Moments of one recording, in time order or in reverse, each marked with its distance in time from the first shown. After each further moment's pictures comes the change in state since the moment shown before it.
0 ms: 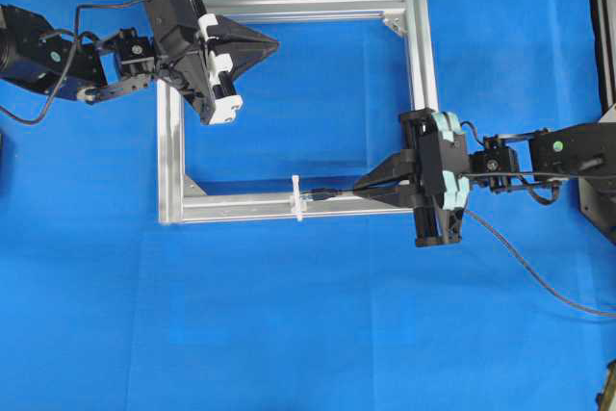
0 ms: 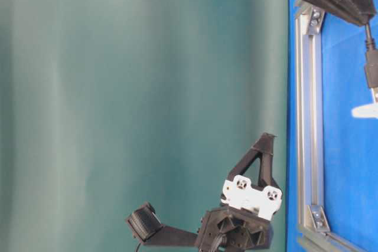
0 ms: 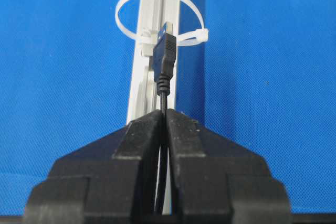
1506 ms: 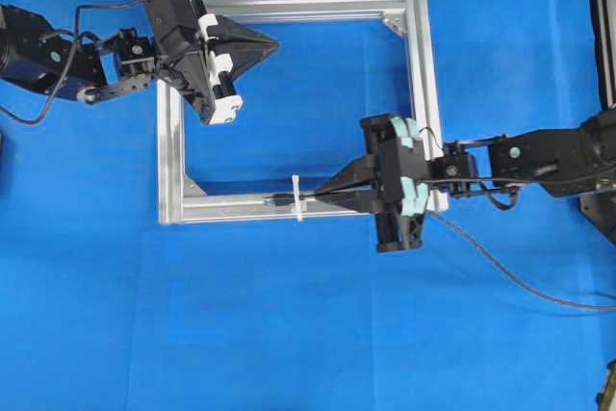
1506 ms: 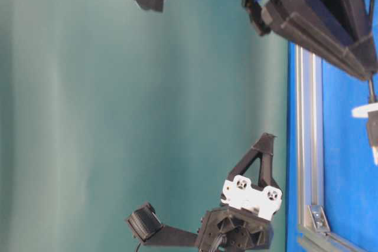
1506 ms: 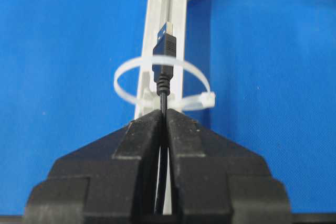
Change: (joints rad) left arm 0.000 0.000 0.000 0.002 0.000 0.000; right arm 0.009 0.133 -0.149 0.000 -0.029 -0.003
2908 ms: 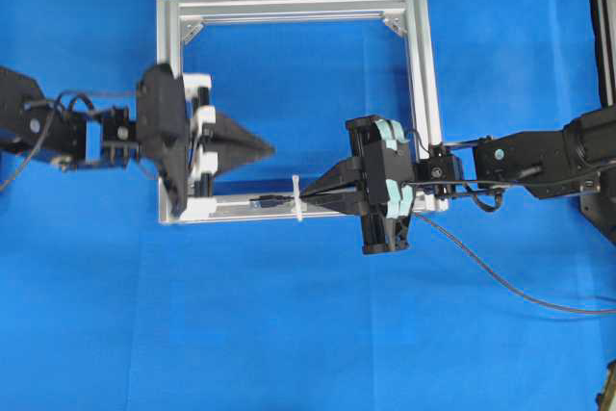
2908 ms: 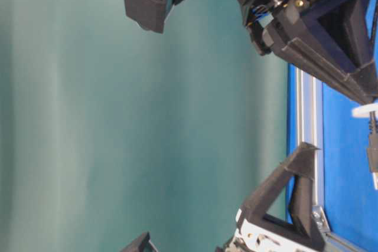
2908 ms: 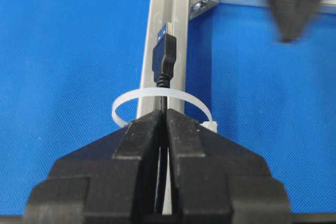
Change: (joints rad) left arm -0.304 -0.055 0.077 0.000 0.000 -0.018; right arm 0.000 0.032 -0.044 -0.003 0.000 -0.002
